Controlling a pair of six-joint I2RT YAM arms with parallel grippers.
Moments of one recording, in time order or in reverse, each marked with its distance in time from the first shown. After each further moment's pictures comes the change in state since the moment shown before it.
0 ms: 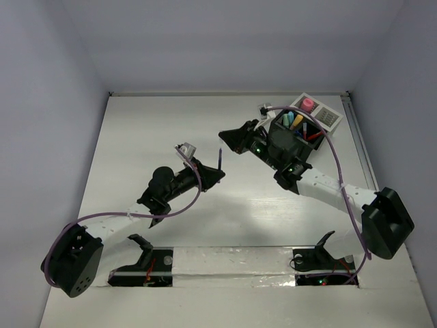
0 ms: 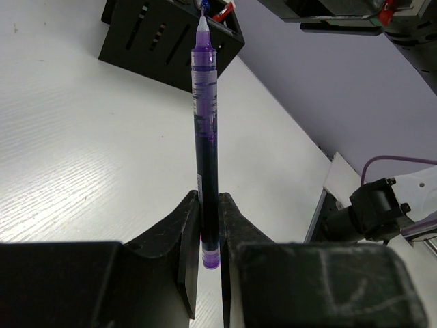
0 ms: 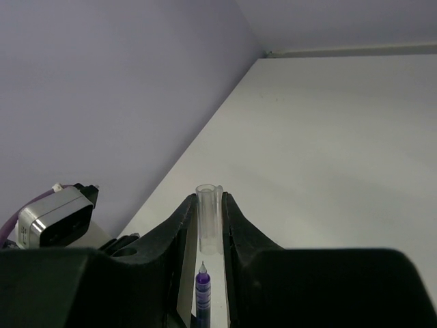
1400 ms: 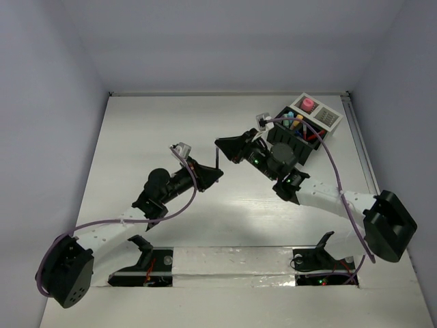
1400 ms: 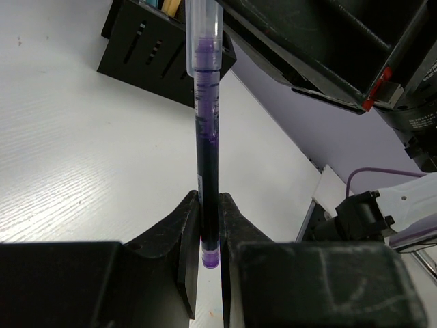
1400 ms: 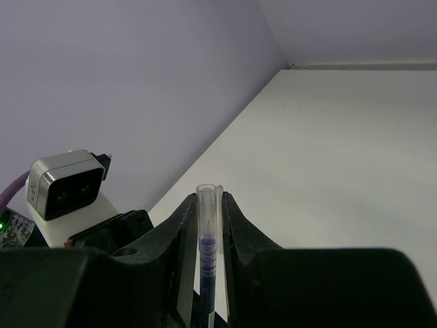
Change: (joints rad) left arm 0.001 -0.094 0.003 -0.063 -0.040 -0.038; right arm 0.090 -0.020 -0.100 0.161 0.020 -0.034
